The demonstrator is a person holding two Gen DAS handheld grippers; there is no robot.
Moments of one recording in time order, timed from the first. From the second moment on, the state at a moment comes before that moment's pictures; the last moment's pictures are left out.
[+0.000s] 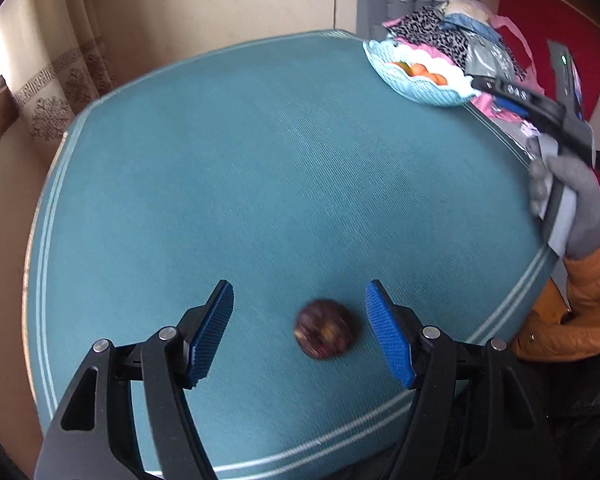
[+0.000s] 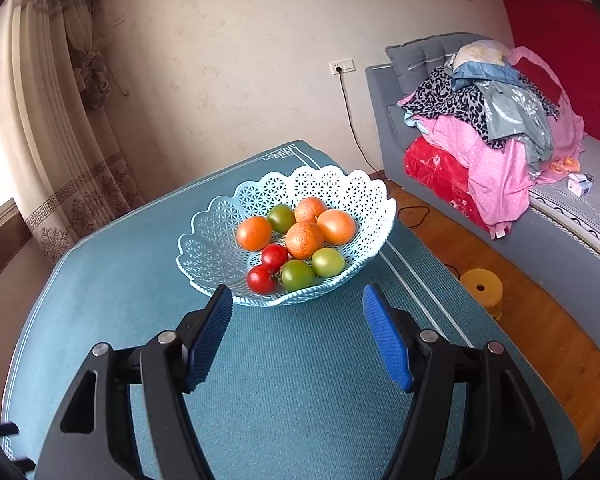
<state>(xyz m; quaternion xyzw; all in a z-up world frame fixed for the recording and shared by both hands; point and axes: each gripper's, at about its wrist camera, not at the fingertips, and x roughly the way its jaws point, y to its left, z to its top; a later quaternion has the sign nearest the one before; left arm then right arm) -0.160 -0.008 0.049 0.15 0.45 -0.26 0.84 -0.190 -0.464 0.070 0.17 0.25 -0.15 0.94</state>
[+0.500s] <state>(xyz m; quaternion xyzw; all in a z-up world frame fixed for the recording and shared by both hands) -0.154 -0.013 0.002 0.13 0.51 -0.26 0.81 -0.197 -0.475 0.067 0.18 0.25 -0.16 0.94</state>
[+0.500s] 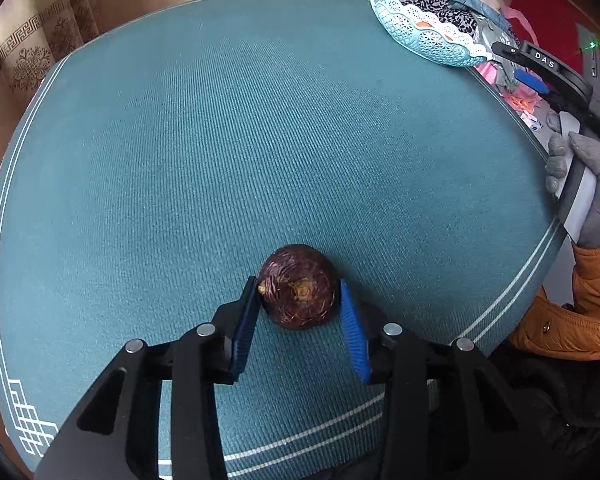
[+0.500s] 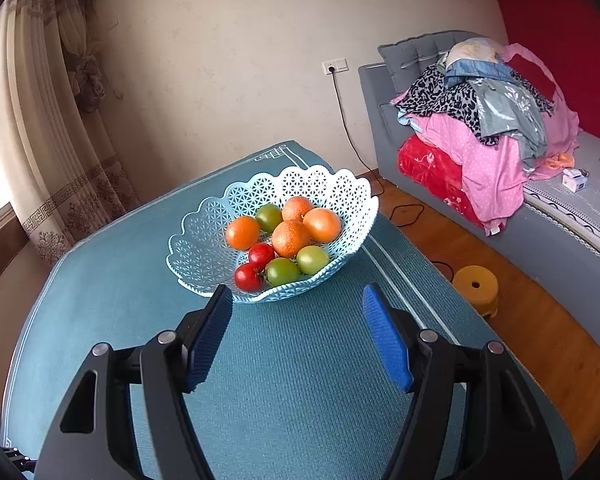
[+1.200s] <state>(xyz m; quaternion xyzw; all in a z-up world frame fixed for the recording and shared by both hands) -0.073 -0.192 0.113 0.14 0.34 -0.37 0.85 -0.196 -0.499 0.055 0.21 0.27 -0.17 0.93</state>
